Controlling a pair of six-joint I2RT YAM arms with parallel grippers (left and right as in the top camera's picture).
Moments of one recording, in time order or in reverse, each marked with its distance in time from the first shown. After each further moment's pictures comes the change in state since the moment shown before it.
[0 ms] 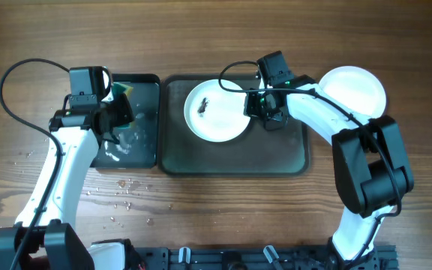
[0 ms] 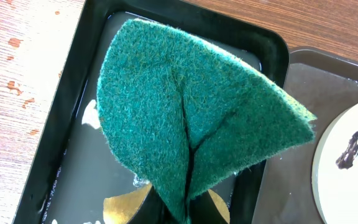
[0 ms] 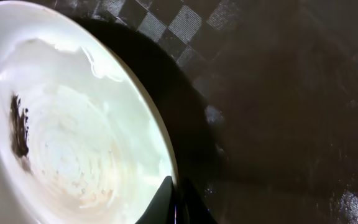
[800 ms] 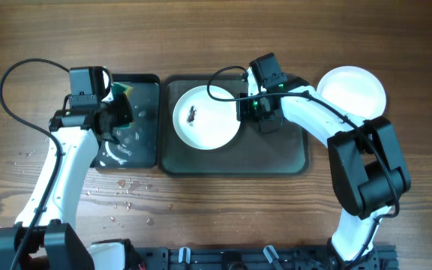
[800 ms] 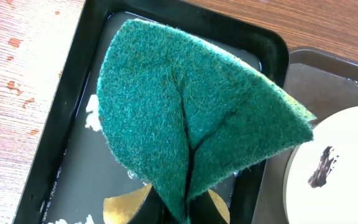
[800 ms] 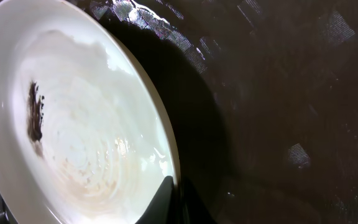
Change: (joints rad) left arm 0.000 0.000 0.000 0.000 0.000 0.000; right arm 0.039 0.000 0.000 0.019 -0.084 -0.134
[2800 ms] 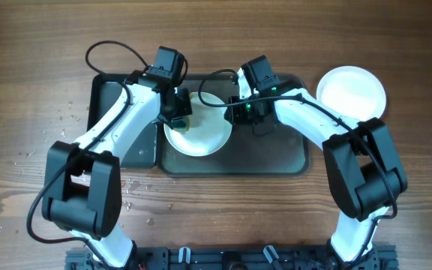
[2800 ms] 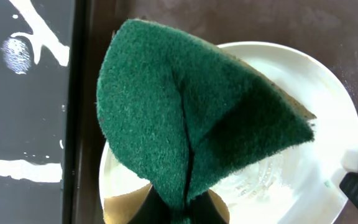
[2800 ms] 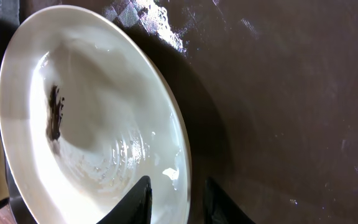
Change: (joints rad) left arm -0.363 0.383 0.298 -0.201 0.030 -0.256; right arm 0.044 0.000 0.000 0.026 -0.051 -0.011
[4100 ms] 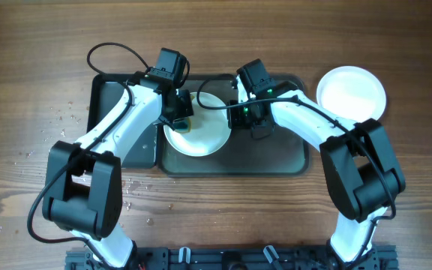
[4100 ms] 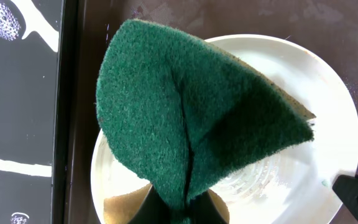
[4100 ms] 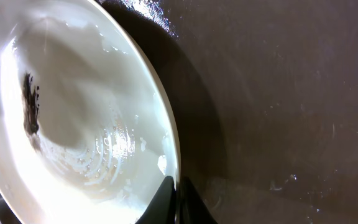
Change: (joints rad) left arm -0.007 0.000 -0.008 0.003 0.000 -0.023; right arm 0.026 0.000 0.000 -0.053 0.053 0.043
